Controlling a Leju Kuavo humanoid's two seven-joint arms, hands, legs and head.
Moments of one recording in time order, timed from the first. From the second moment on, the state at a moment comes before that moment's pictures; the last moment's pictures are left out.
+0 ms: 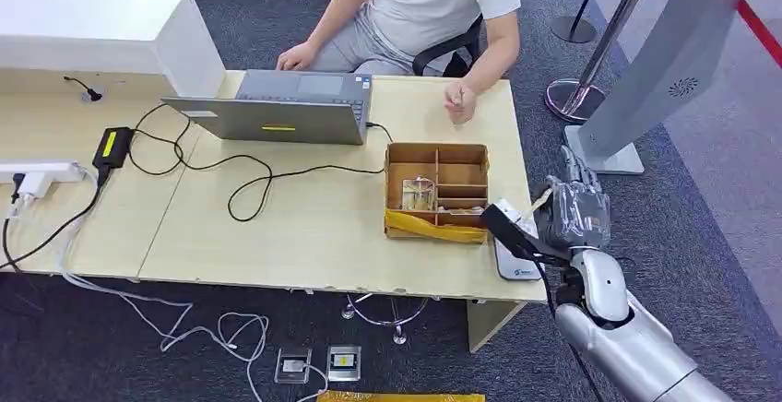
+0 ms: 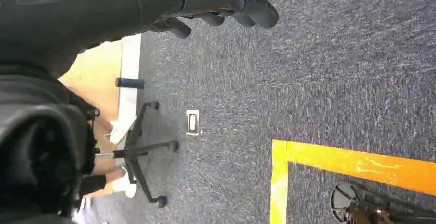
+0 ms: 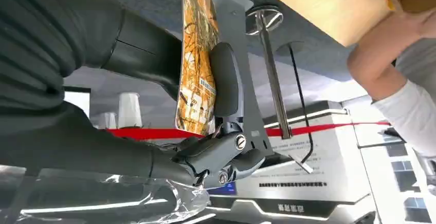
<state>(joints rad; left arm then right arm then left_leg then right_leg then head) -0.13 0.13 -1.22 -0.22 1.08 0.43 0.04 -0.57 -0.45 0.80 -1.21 0.80 -0.42 0.45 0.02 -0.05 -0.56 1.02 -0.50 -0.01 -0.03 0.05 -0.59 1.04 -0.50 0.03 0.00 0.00</state>
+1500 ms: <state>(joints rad) -0.13 0.14 -1.24 -0.22 1.06 0.42 0.09 -0.53 -0.32 0.86 -0.94 0.63 -0.54 0.33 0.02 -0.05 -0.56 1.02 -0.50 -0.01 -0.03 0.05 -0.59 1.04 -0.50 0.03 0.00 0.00</state>
